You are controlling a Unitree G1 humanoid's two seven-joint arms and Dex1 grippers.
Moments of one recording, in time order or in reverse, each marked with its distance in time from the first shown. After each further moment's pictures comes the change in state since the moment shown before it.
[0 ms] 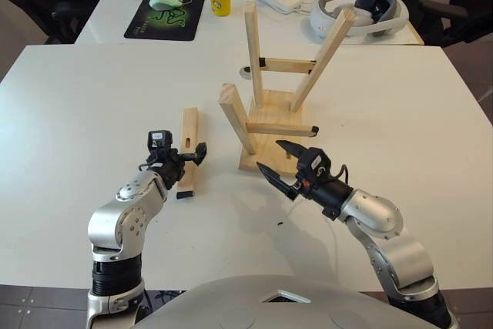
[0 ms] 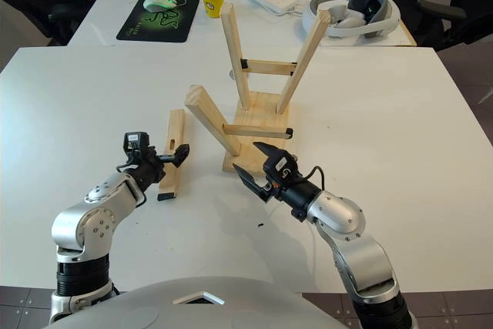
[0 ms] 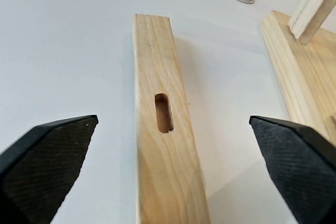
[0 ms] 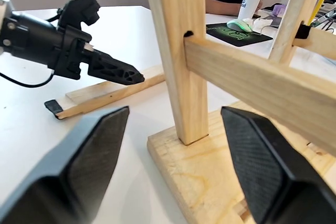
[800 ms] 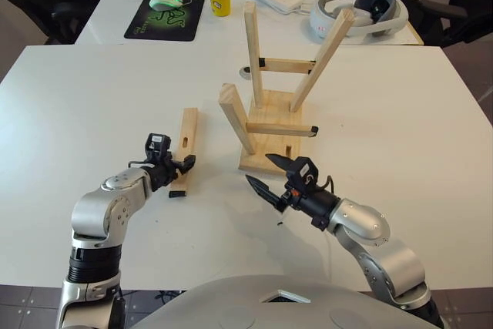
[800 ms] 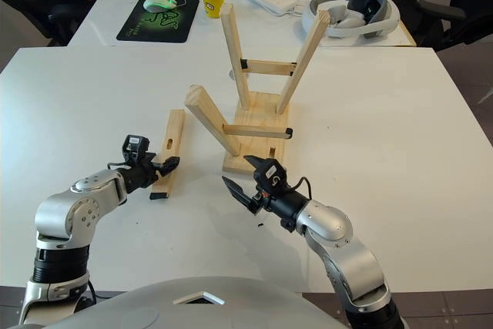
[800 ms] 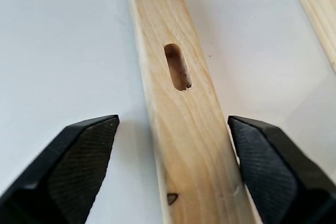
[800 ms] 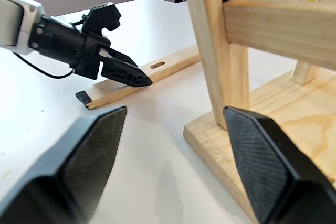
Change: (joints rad) left arm -0.068 0.210 -0.031 0.102 0.045 0.105 -0.210; right arm 0.045 0.033 0.064 -0.048 0.092 0.145 -0.040
